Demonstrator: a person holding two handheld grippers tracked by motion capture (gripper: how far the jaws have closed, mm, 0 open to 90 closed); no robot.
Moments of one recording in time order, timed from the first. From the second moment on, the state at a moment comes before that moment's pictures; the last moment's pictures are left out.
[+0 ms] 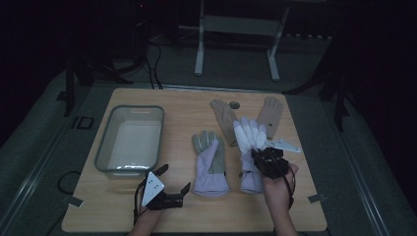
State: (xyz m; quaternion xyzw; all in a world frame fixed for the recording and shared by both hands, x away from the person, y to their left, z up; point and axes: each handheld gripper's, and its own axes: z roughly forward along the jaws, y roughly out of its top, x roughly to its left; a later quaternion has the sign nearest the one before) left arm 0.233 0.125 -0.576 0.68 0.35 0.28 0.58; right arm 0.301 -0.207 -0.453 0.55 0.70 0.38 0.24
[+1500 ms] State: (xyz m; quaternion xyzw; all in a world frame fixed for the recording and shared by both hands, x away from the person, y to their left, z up) left arm 0.232 0.123 -0.576 0.68 0.34 0.28 0.59; right arm 0.317 -0.085 -0.521 0.56 0.72 0.37 0.16
